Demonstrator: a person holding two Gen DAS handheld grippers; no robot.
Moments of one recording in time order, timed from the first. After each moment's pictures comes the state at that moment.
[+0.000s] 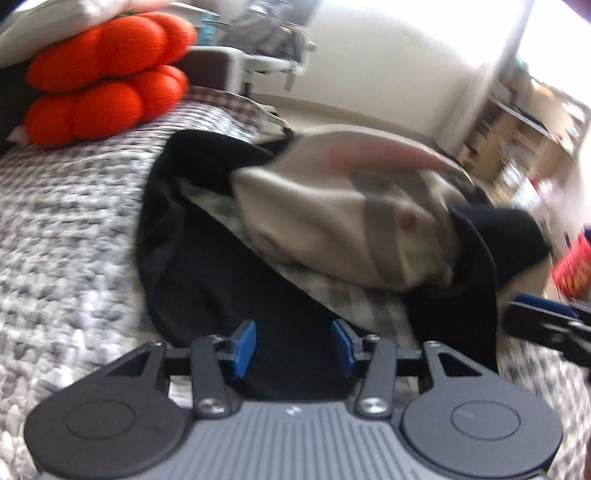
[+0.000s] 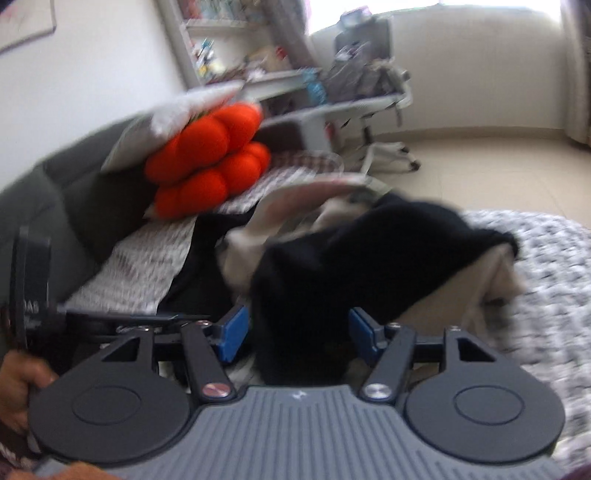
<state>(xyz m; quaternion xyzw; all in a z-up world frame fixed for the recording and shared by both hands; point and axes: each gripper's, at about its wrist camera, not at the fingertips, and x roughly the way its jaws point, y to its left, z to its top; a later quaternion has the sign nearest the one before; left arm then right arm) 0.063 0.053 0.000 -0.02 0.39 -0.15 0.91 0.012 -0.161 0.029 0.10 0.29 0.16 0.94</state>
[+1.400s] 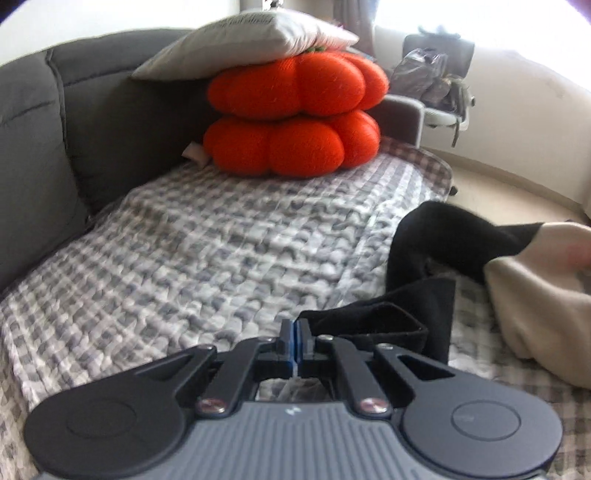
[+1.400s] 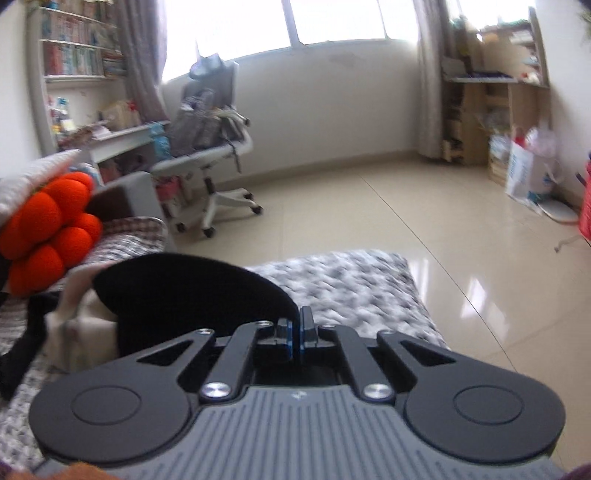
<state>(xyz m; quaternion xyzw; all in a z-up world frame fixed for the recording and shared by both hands) 0.095 0.157 0.003 -0.03 0.33 0.13 0.93 0.017 -0.298 0.029 0.13 0.24 -0.11 0.96</state>
